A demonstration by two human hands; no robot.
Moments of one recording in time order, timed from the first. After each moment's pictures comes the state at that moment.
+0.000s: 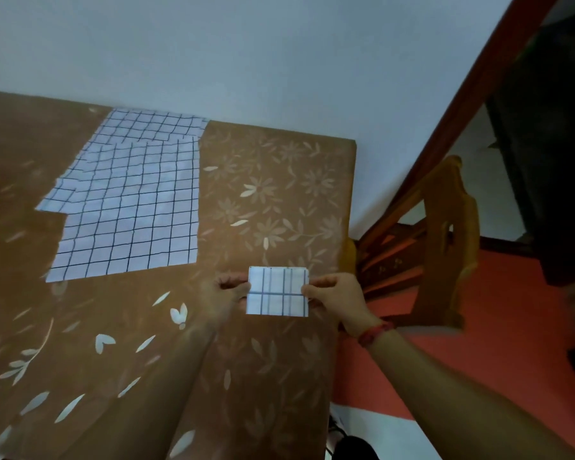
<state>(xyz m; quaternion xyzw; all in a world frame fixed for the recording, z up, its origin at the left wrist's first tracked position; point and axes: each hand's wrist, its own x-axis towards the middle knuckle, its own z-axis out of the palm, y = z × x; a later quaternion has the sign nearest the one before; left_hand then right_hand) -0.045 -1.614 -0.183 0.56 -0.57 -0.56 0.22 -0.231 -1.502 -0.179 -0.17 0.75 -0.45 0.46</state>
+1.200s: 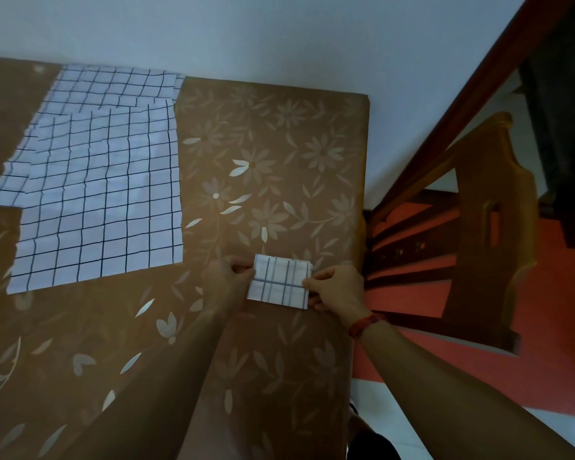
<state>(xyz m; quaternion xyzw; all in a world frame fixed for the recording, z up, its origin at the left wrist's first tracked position) -0.086 -1.673 -0.258 0.60 -0.64 -0.46 0.11 -0.246 -1.553 -0.238 -0.13 0.82 -0.33 0.45</state>
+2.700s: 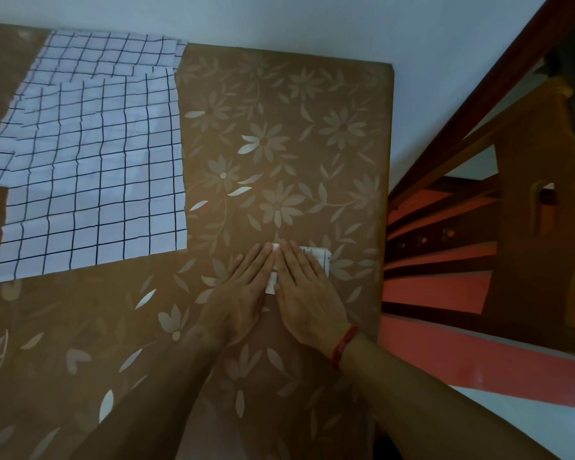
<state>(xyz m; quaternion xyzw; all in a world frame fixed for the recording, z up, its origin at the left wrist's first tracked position) -0.037 -1.668 -0.302 0.22 -0.96 -0.17 -0.03 -0.177 -1.564 -0.304 -0.63 0.76 -0.11 0.09</state>
